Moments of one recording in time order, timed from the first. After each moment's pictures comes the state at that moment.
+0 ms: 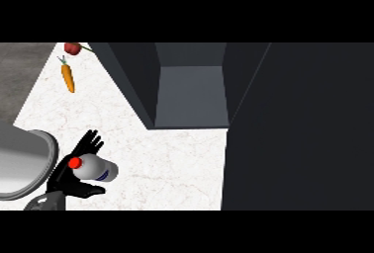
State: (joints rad) left arm -0.31 0.27 0.29 -0.42 -0.01 -0.60 -0.65; right arm 0.67 -0.07 0.26 -2.23 -0.21 0.24 -0.19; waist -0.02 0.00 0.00
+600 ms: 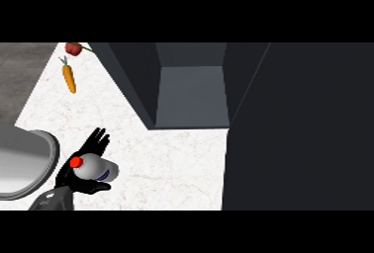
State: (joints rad) left arm -0.36 0.25 0.29 -0.36 0.05 -0.67 -0.61; right arm 0.63 -0.06 0.27 -2.22 -0.21 0.22 -0.16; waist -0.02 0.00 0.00
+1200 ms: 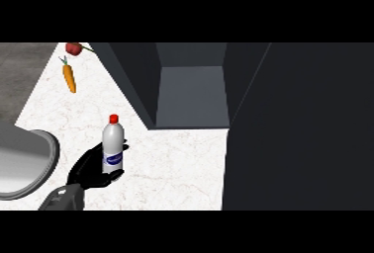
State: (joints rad) left arm -0.36 0.21 0.23 -0.39 0.06 -0.72 -0.58; right arm 0.60 -0.06 0.25 -2.20 -0.23 0.21 -0.15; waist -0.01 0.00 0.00
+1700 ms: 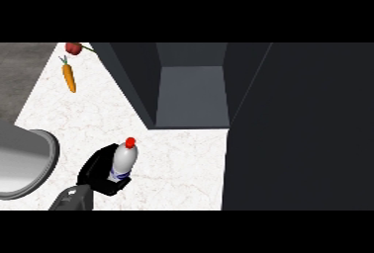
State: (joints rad) left arm -0.35 0.16 0.19 -0.43 0.07 -0.70 -0.60; right arm 0.61 -0.06 0.25 -2.16 -0.21 0.22 -0.19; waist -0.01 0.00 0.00
